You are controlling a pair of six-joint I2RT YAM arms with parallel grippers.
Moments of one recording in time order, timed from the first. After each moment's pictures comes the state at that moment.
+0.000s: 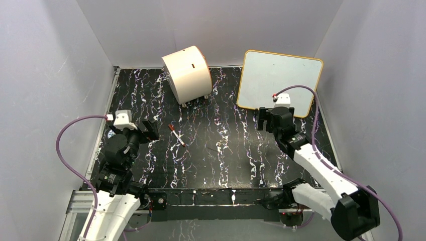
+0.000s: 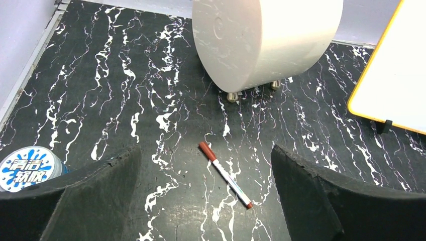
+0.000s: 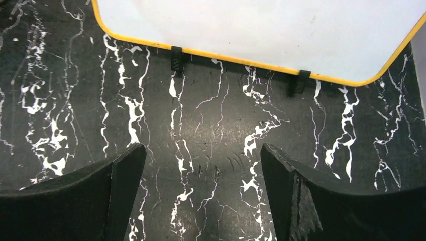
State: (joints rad) left arm -0.27 0.39 0.57 -0.34 -0.21 -0.23; right arm 0.44 0.94 0.65 -0.24 0.38 0.21
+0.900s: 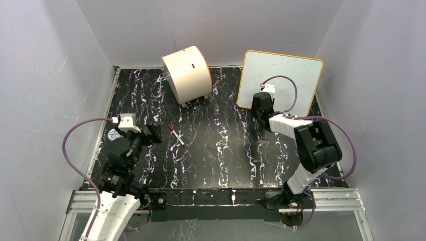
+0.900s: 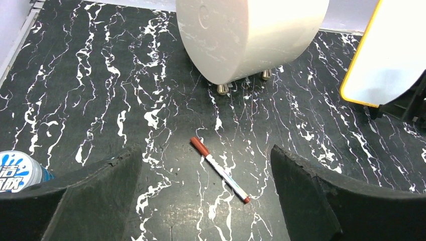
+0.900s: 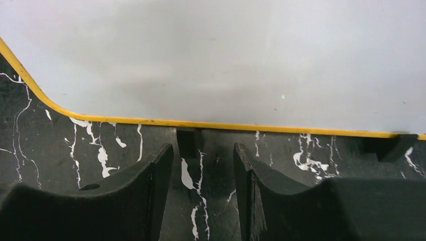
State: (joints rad) left arm -0.29 0.35 0.49 -0.28 -0.17 -0.21; right arm 0.39 1.65 0.85 0.12 0.41 0.33
